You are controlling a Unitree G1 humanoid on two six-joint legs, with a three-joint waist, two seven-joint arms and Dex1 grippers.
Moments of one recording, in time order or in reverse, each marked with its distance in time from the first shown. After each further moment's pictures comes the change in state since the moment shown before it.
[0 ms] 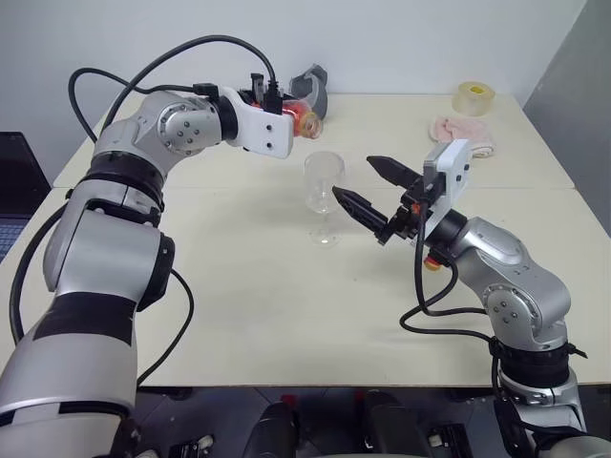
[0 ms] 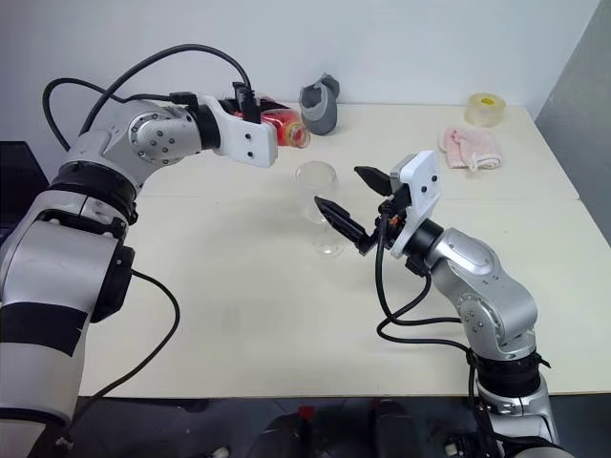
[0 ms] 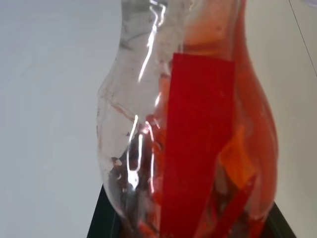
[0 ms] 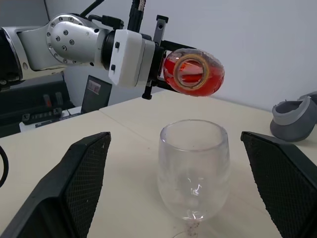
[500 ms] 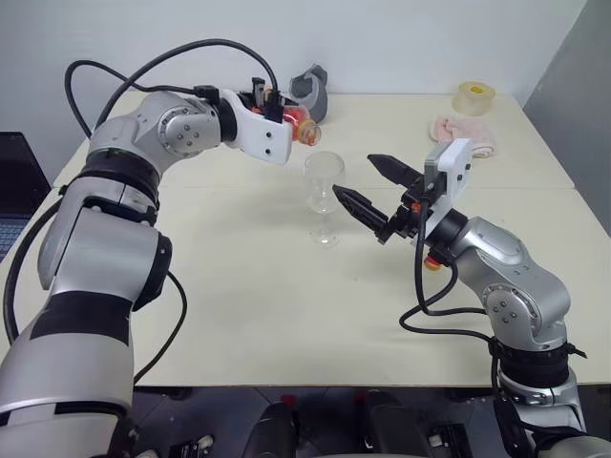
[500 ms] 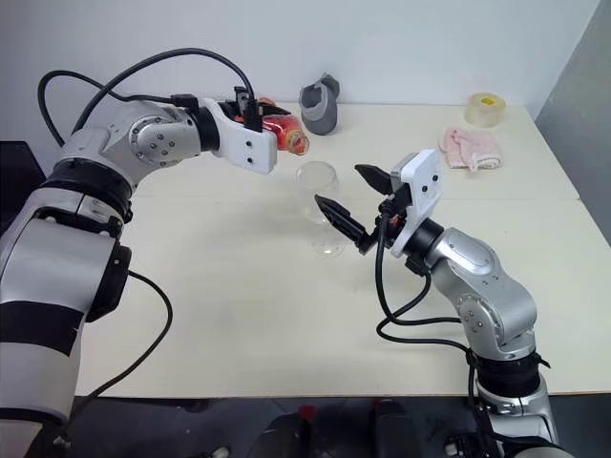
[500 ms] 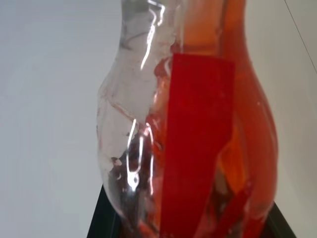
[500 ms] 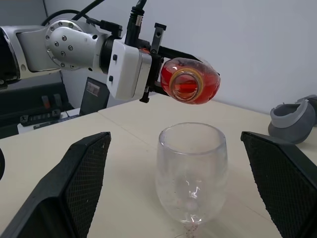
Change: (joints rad) left arm -0.019 0.013 -0.052 0.004 0.064 -0.017 0.070; right arm 0.000 0.001 0.000 0.003 -0.009 -0.009 -0.001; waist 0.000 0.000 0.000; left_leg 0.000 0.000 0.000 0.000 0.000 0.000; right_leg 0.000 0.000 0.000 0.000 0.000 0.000
